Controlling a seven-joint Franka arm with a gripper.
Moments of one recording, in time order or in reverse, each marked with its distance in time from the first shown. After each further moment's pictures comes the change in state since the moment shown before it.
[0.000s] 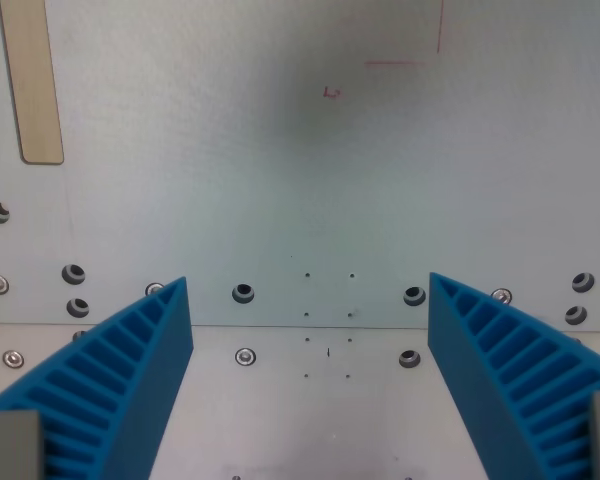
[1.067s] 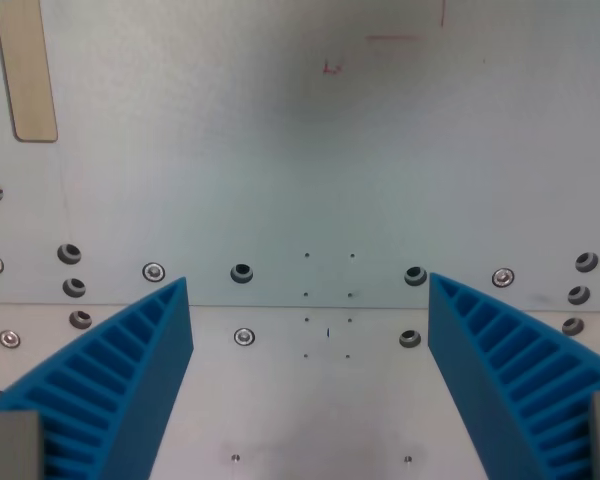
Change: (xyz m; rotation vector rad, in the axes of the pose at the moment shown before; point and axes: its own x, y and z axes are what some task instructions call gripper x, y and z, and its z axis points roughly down) arm -0.006 0.000 0.005 0.001 -0.036 0.000
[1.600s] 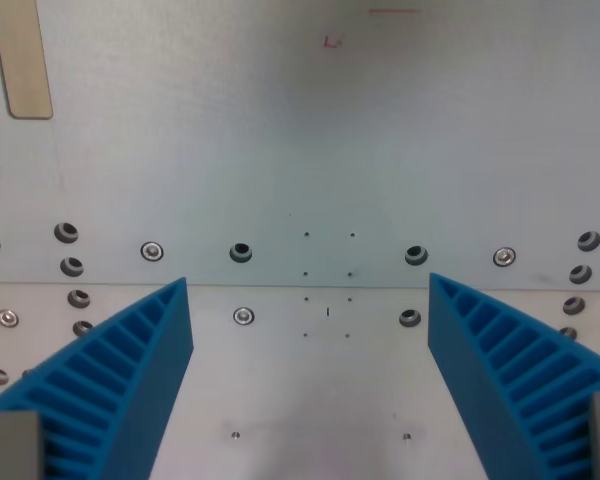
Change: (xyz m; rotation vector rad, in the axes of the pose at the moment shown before) arm -0.003 0.000 0.001 0.001 -0.039 0.000
